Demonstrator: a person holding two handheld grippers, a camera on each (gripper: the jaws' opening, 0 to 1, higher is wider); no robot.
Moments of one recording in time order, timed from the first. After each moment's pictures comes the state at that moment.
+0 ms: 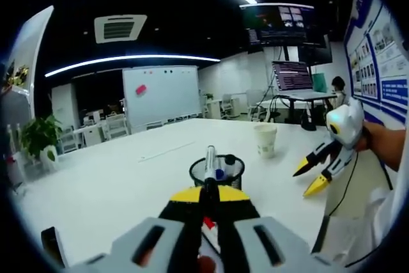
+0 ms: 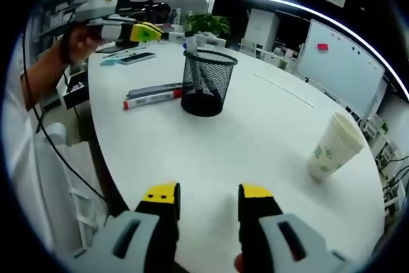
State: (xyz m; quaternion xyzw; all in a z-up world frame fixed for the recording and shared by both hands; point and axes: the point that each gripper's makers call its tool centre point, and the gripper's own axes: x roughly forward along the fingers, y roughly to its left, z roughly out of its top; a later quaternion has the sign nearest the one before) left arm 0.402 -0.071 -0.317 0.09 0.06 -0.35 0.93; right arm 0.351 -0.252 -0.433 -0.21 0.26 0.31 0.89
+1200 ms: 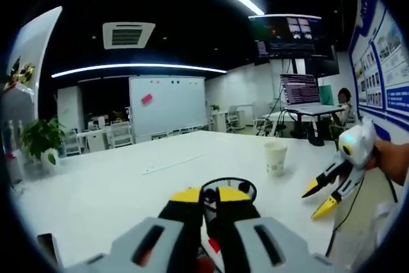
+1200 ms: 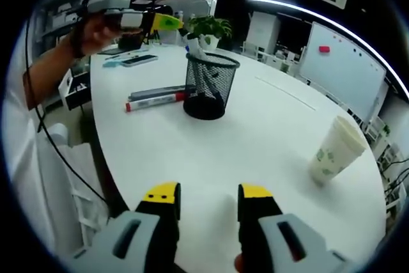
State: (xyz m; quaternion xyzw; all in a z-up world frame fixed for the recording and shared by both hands) left arm 0.429 -0.081 -0.296 0.06 0.03 -0.34 0.94; right arm 0.350 -0.248 -0.430 -0.20 0.25 0.32 0.89
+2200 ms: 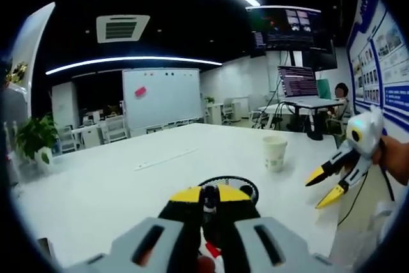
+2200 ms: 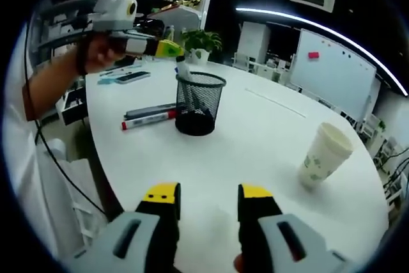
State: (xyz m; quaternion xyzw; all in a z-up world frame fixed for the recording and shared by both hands) left arm 0.447 -0.100 -0.309 0.07 0.06 -0.36 0.93; right arm 0.356 -0.256 -0.410 -0.16 0.21 0.30 0.92
